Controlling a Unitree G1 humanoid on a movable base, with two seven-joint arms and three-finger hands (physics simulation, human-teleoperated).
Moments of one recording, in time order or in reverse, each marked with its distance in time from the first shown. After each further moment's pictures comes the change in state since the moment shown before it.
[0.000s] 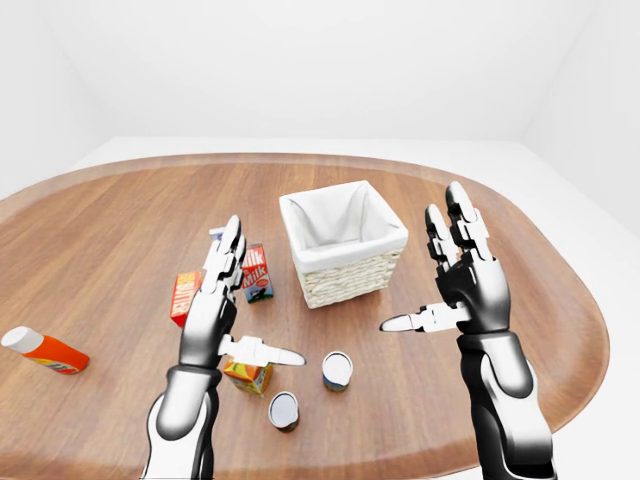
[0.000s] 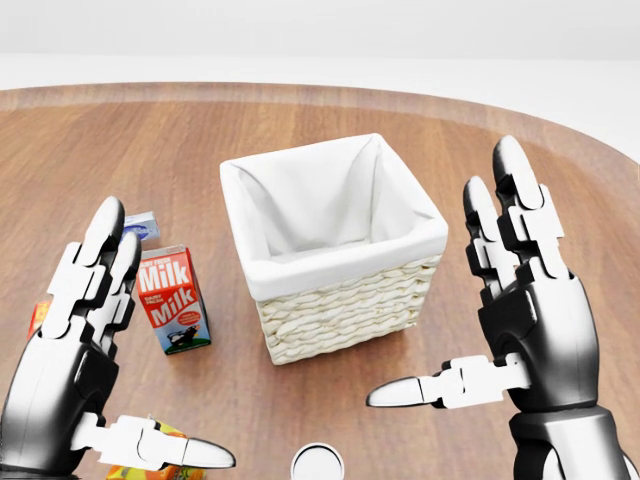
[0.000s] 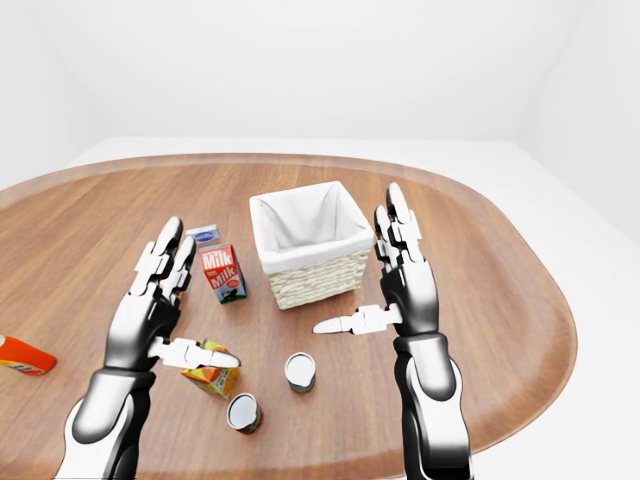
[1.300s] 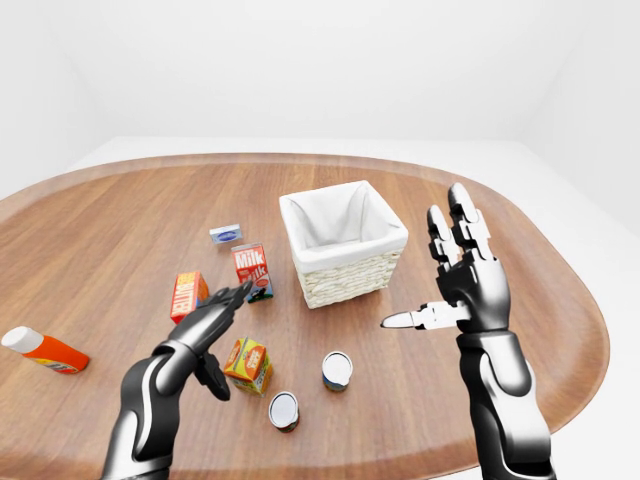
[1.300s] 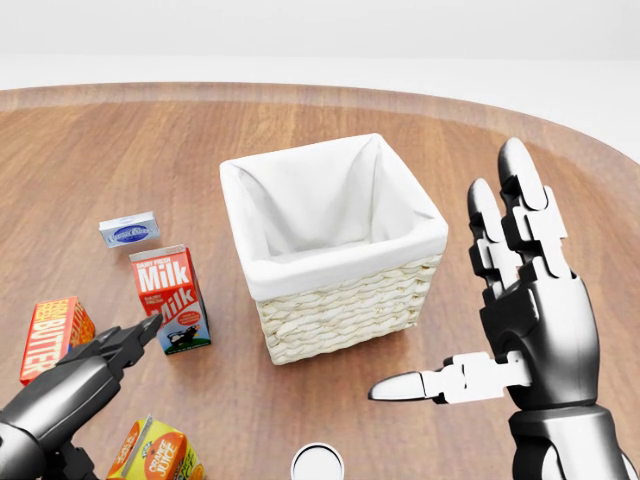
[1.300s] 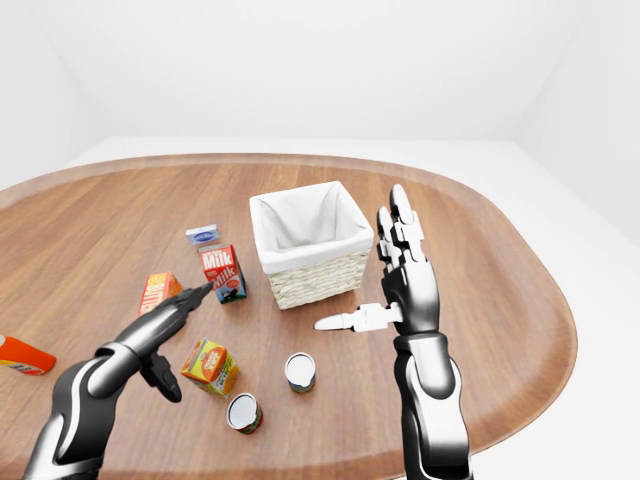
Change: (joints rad) left arm -0.169 0.230 0.170 0.447 0.796 -0.160 -0.459; right arm -0.004 0.002 -0.004 0.017 0.011 0.000 -0.022
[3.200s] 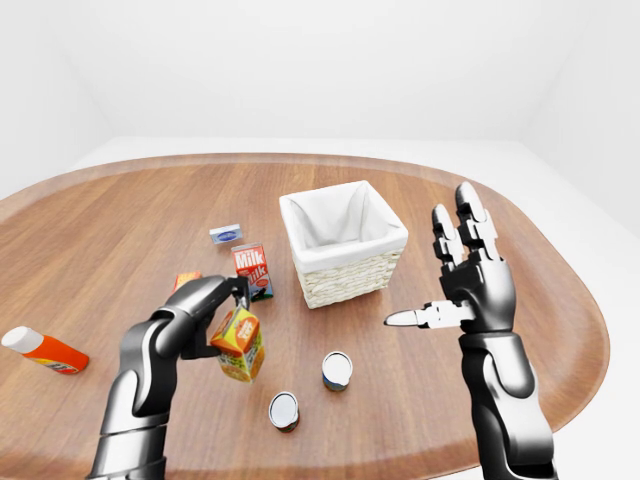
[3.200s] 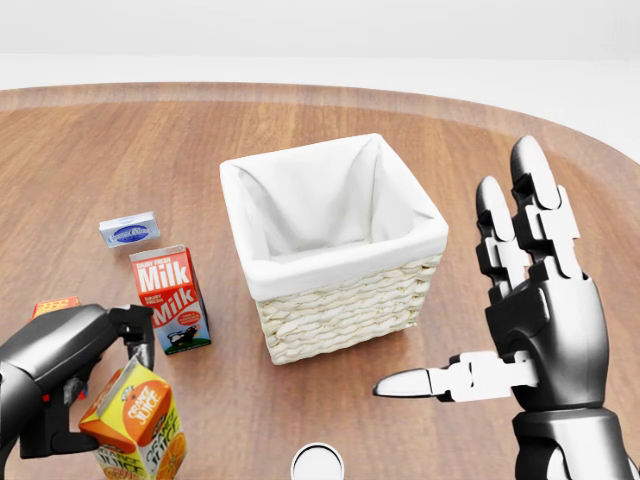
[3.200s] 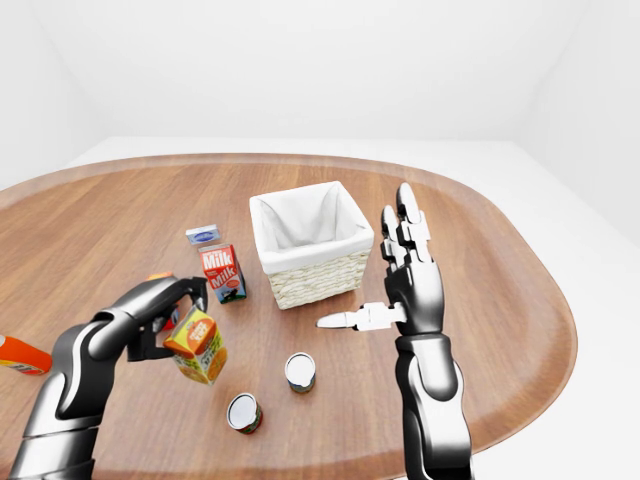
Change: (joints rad) left arm -0.185 0.084 -0.029 0.112 0.035 0.001 -0.010; right arm 0.005 0.003 -0.006 -0.014 0.030 0.000 -0.023
